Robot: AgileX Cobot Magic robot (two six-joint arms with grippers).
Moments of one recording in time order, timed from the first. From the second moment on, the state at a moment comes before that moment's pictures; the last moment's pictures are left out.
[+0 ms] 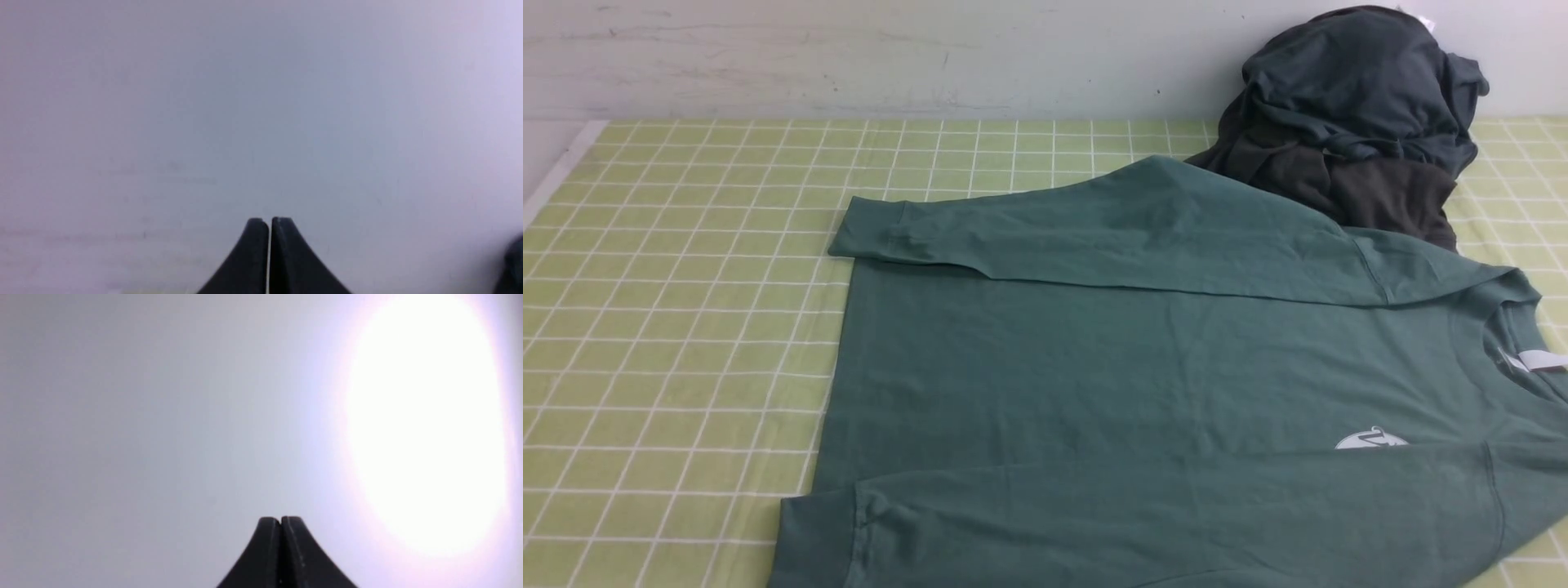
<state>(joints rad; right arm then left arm) -0.04 -0.01 0.03 0.02 -0.54 0.08 -0.05 -0.01 0.03 -0.17 -0.39 0.12</state>
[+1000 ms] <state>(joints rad) 0.37 1.13 -0.59 -0.12 0.62 0.17 -0.05 1.27 -0.76 -0.38 0.76 0.24</state>
